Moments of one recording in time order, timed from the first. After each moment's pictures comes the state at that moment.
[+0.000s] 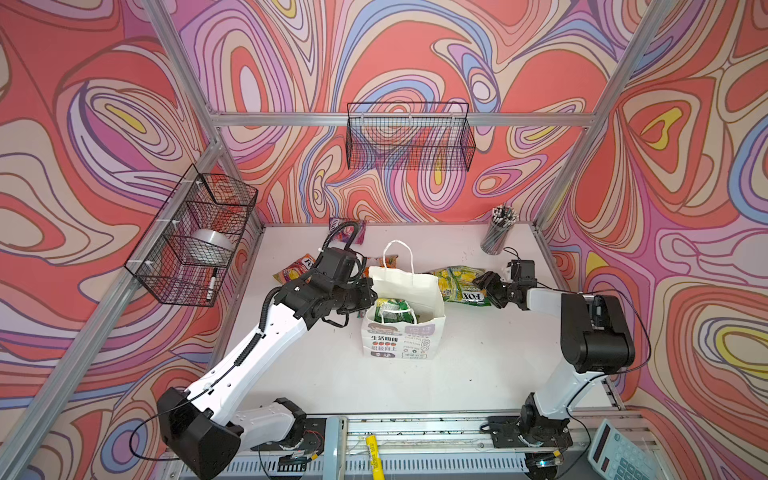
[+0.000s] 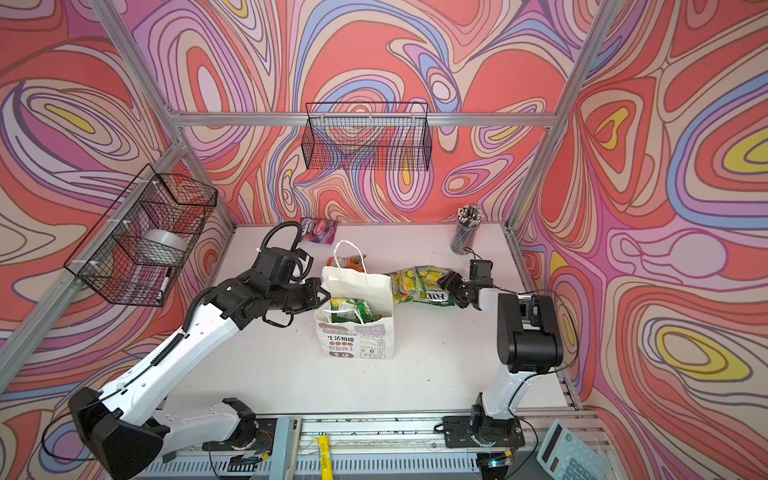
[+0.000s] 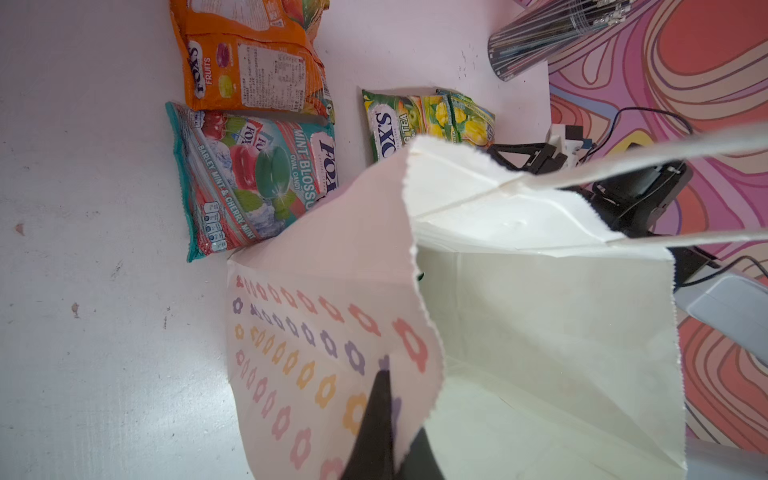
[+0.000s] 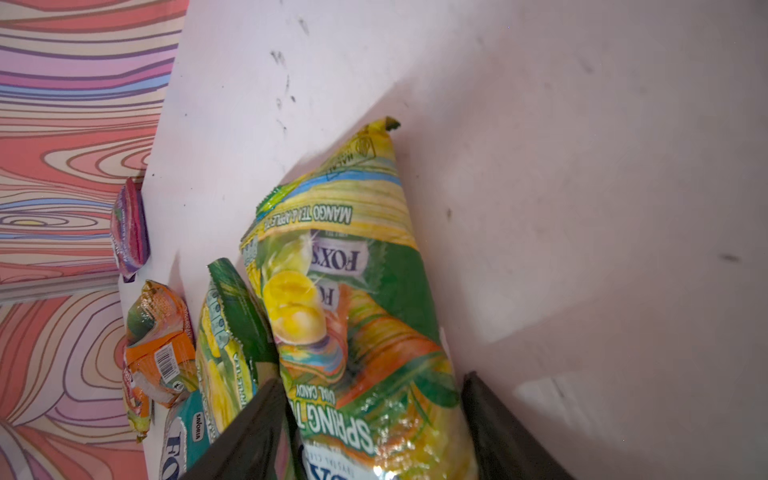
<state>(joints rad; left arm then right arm) -0.55 1.22 1.20 -0.80 0.22 -0.74 -0.08 1.80 0.89 0.06 -0.44 0.72</state>
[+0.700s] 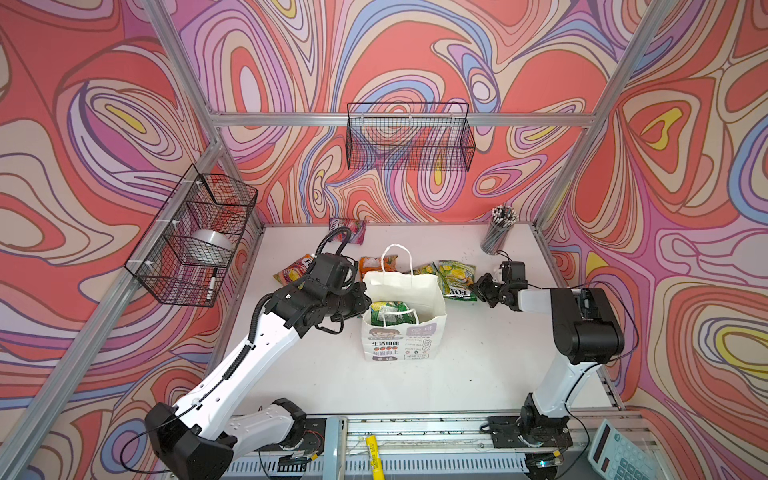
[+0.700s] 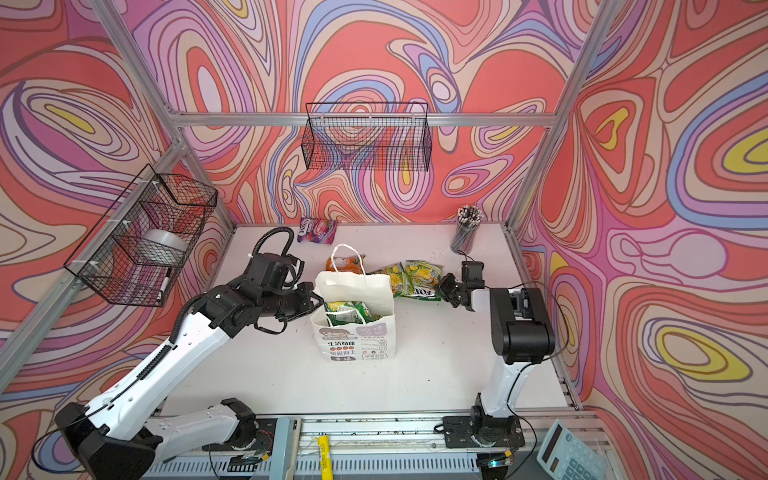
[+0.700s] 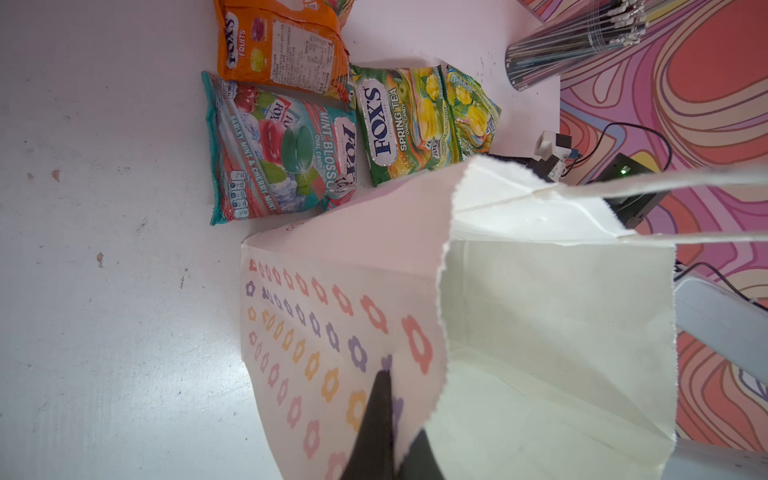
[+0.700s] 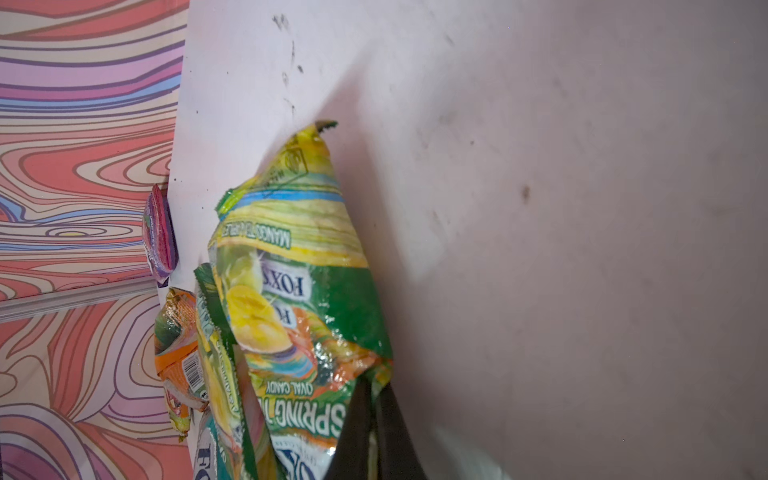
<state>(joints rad) -0.55 1.15 1.18 -0.87 0.18 -0.82 -0.03 1.83 0.87 0.15 -0.45 0.85</state>
